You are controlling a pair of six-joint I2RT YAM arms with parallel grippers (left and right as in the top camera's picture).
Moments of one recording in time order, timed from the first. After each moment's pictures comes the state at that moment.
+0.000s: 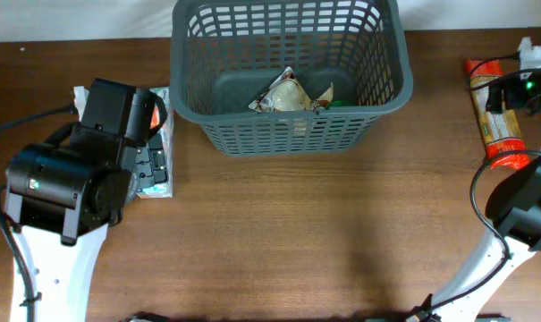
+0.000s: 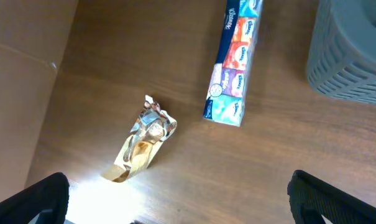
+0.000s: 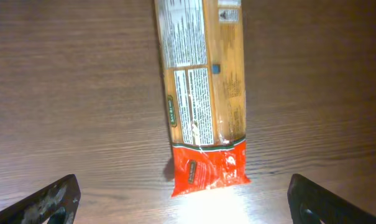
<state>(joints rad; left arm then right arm) -0.28 1.38 1.91 -1.68 -0.50 -0.37 -0.48 2.26 2.24 -1.25 0.05 -0.42</state>
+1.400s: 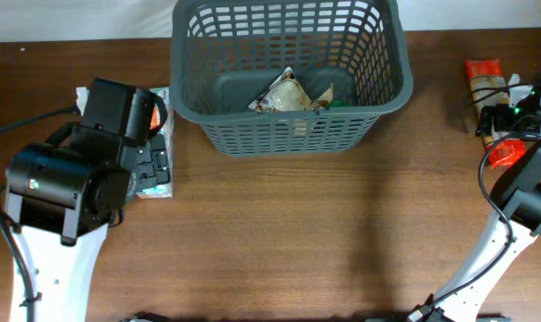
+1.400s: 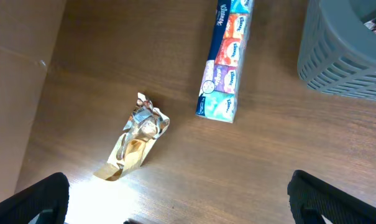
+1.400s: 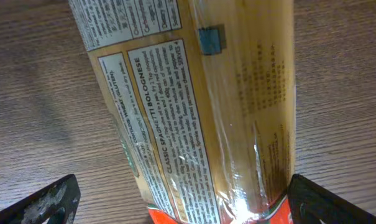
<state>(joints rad) -0.28 1.38 1.91 -1.68 -0.47 -0.37 -0.55 2.49 2.23 -1.19 0.02 -0.37</state>
